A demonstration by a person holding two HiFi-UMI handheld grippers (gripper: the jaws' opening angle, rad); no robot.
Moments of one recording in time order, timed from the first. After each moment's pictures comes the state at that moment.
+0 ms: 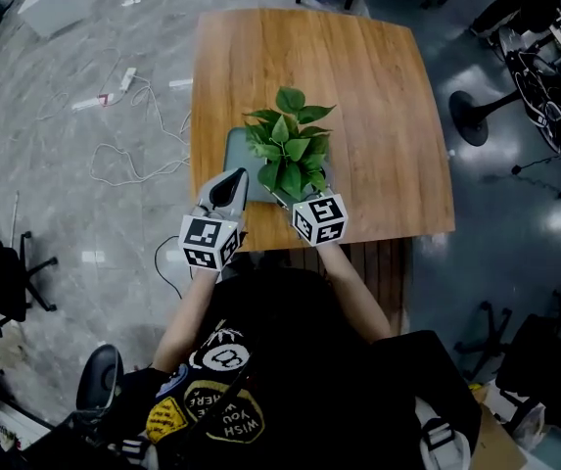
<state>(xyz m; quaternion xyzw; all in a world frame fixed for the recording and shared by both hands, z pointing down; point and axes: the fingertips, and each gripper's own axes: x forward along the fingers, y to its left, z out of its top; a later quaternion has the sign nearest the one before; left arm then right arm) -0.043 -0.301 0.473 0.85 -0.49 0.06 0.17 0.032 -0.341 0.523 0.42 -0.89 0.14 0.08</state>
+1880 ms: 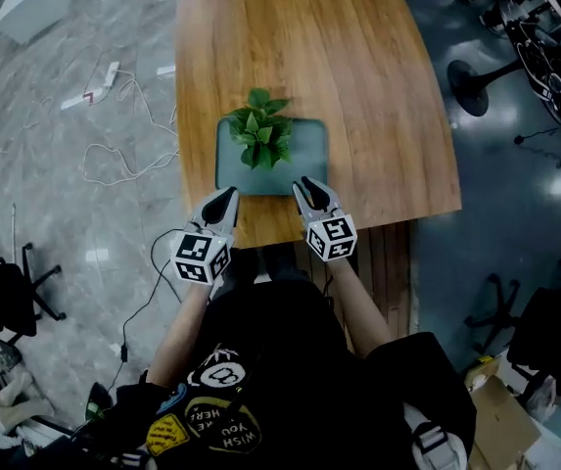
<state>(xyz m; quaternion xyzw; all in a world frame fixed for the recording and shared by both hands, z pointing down) -0.066 -0.277 0.552 0.85 -0.45 0.10 0.25 0.076 -0.296 0.633 0.47 -0.85 0.20 0.12</state>
